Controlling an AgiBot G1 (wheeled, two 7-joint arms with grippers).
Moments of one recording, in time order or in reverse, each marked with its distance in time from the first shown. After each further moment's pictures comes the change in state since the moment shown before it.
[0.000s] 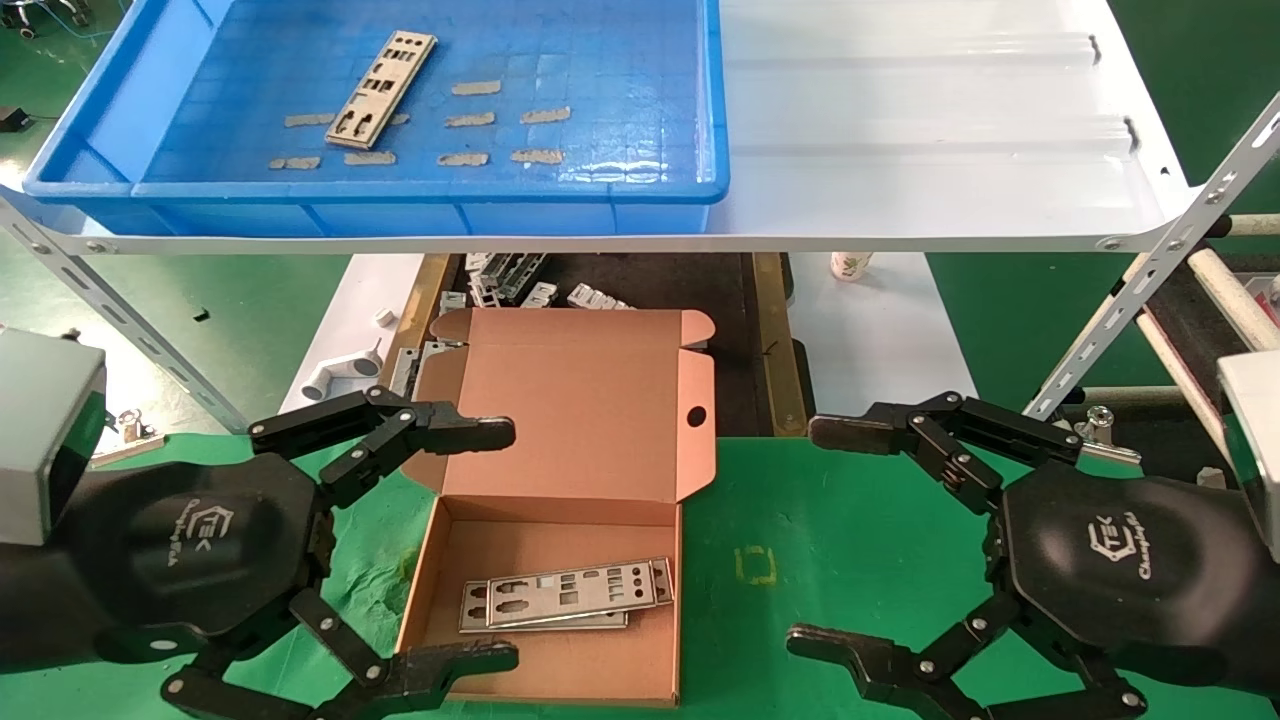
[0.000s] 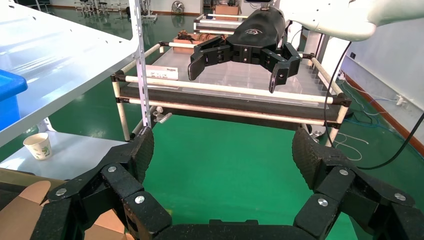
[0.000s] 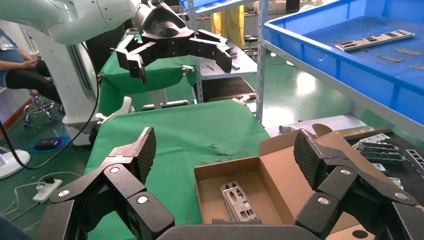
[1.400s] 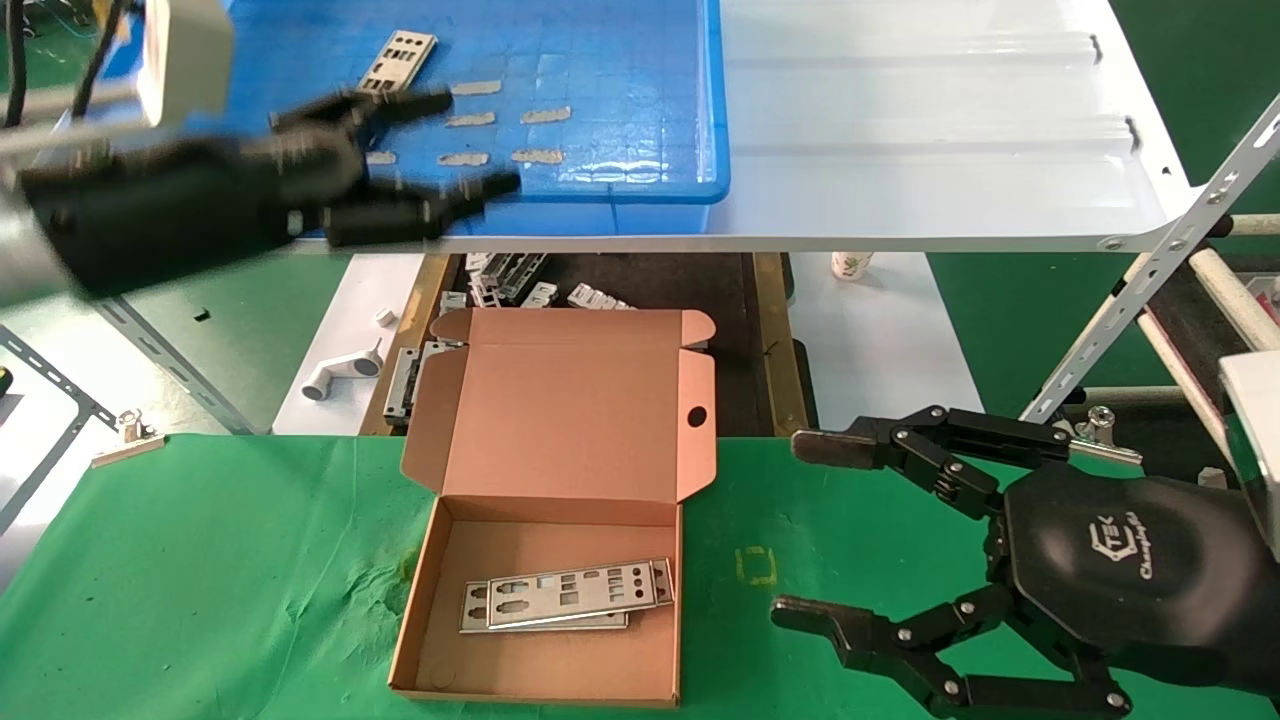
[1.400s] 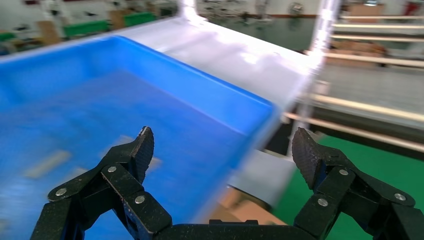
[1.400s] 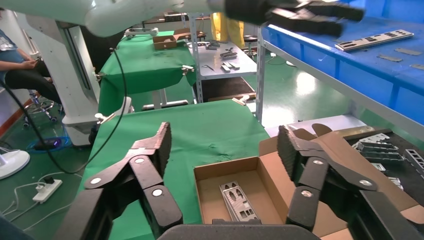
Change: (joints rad) left arm -0.456 0.241 0.098 0.528 0.310 -0.254 0.077; right arm 0.000 0.000 0.000 0.000 0.000 0.000 0.000
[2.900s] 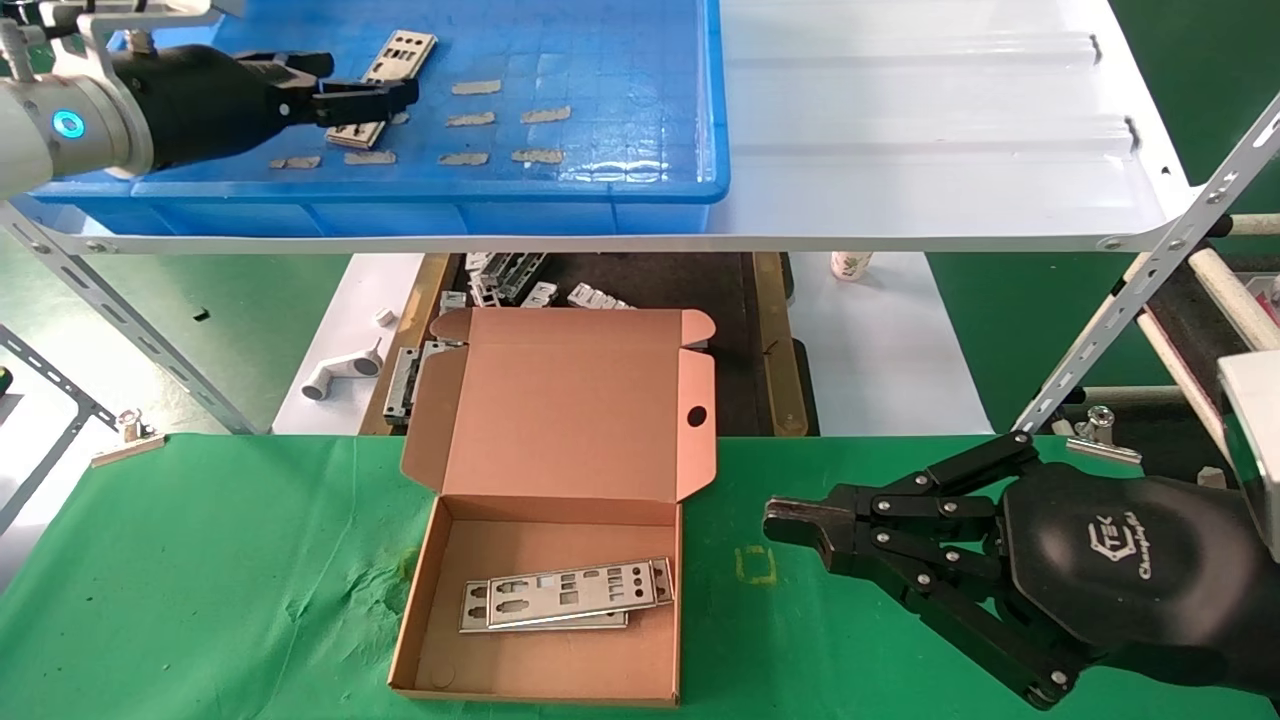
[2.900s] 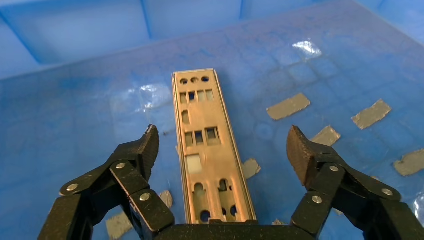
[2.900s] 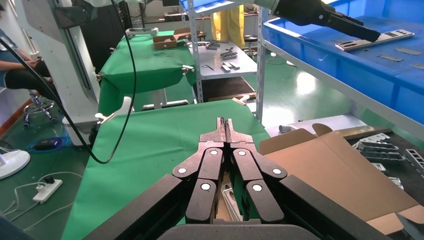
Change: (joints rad) left arm -0.430 0.260 0.130 0.749 0.281 -0.387 0.058; right arm 0.000 0.000 0.000 0.000 0.000 0.000 0.000
